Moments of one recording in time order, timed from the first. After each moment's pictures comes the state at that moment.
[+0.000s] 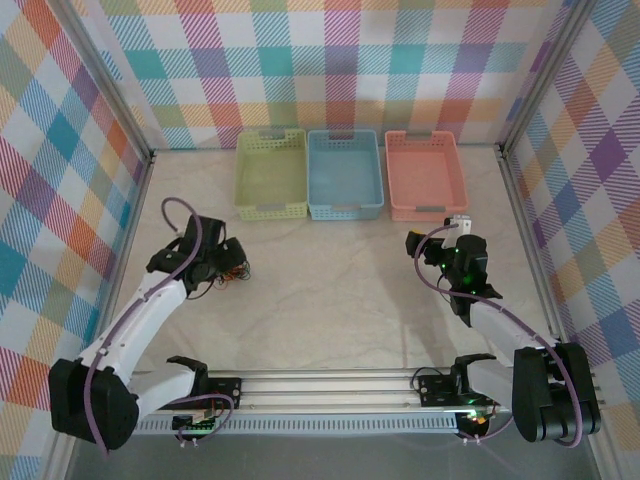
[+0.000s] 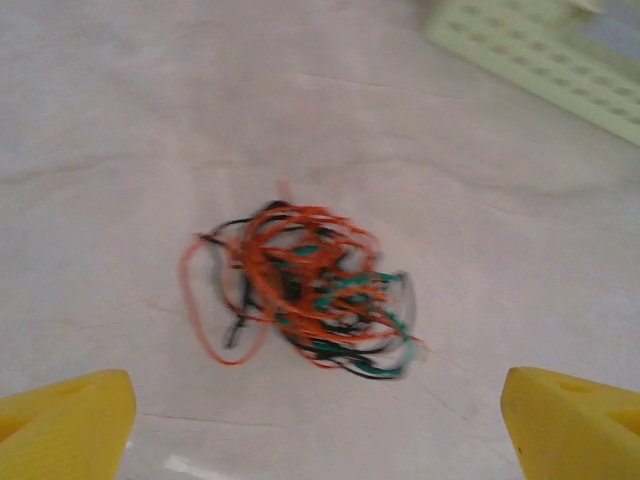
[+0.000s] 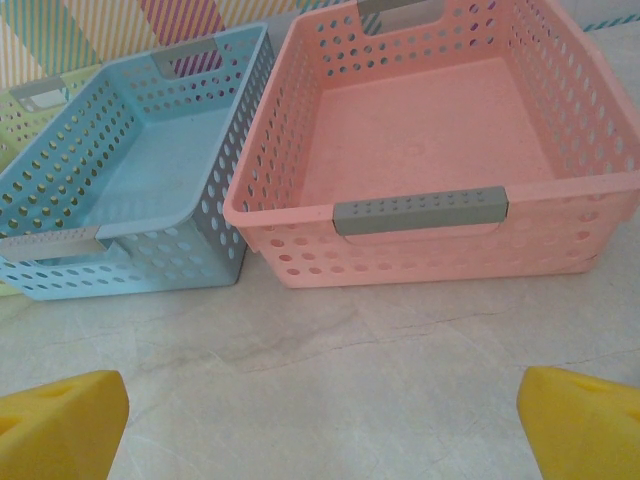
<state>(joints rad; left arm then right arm) -0.23 1.08 0.82 -0.74 -0.21 -0.70 0.13 1.10 0.35 0.40 -0.07 0.24</state>
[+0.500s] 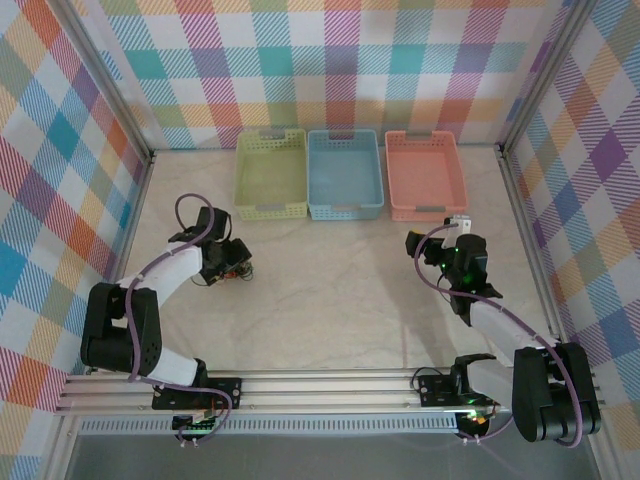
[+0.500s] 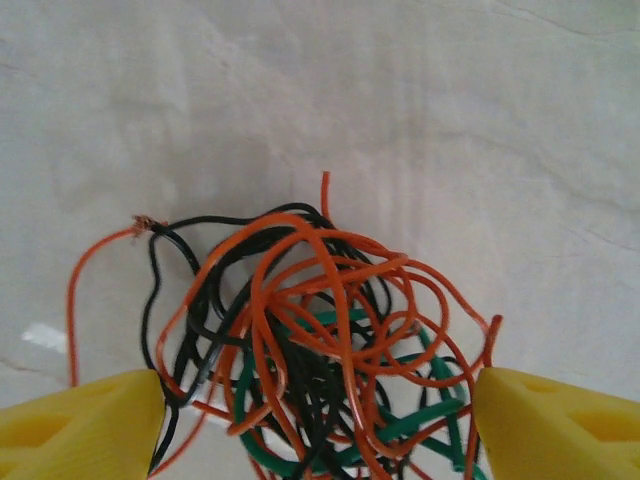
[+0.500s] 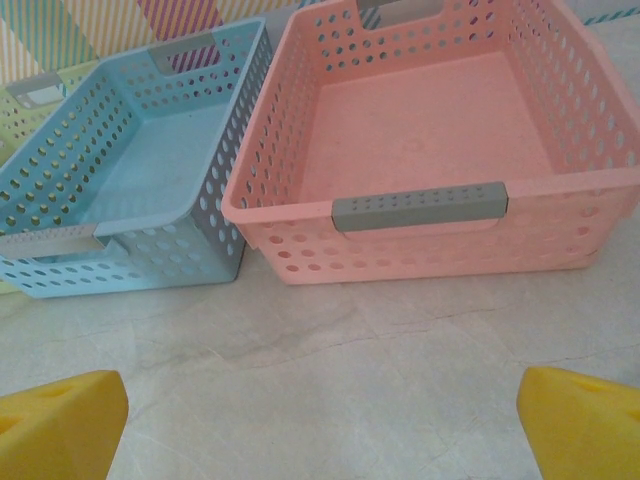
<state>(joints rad) -0.17 1.46 0.85 -0.56 0.00 -0.76 0.13 1.10 0.36 0.38 -0.07 0.24</state>
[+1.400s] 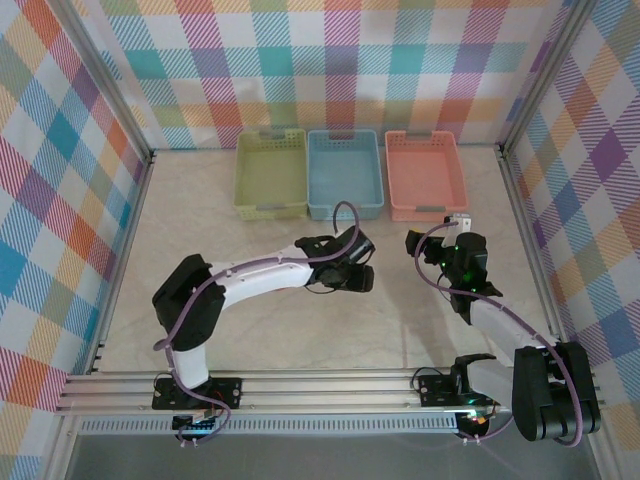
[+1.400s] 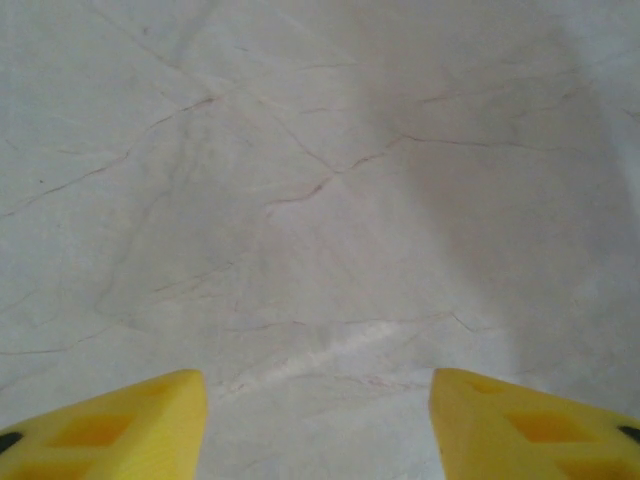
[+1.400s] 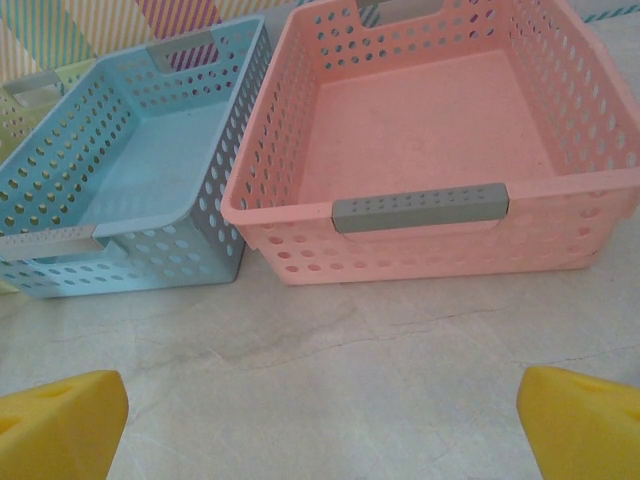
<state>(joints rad) -0.97 1.80 1.34 -0.61 -0.06 -0.74 0.13 1.11 0.38 0.36 -0.07 0.24</state>
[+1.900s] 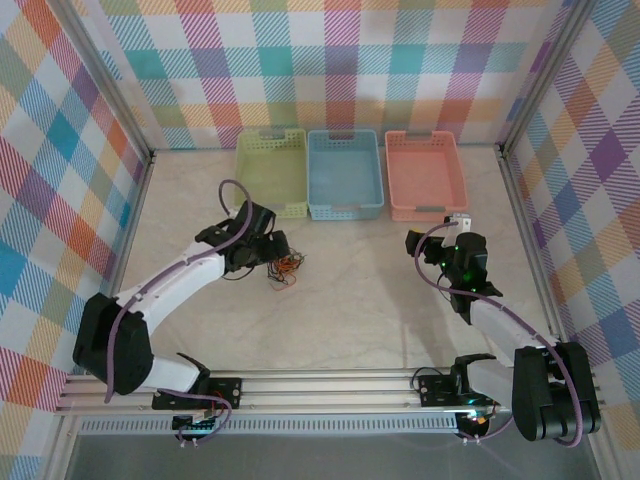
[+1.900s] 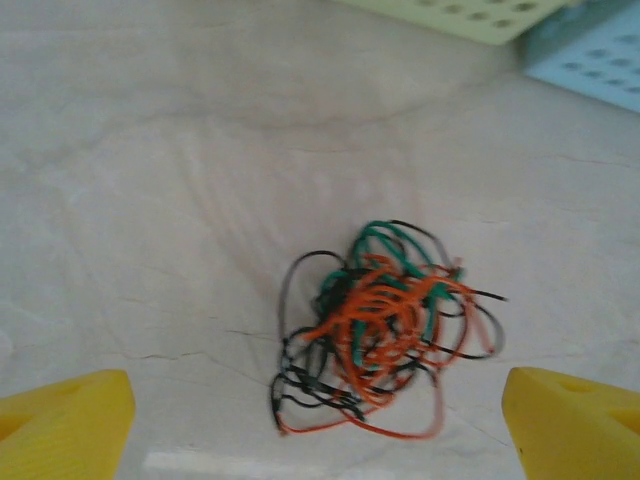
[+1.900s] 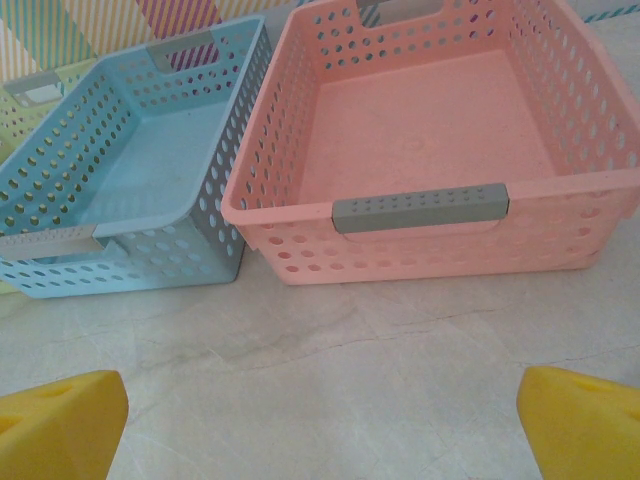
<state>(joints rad) -0.49 1.41 1.01 -0.67 -0.16 -0.73 0.13 1.11 0.38 0.36 -0.07 0.24</state>
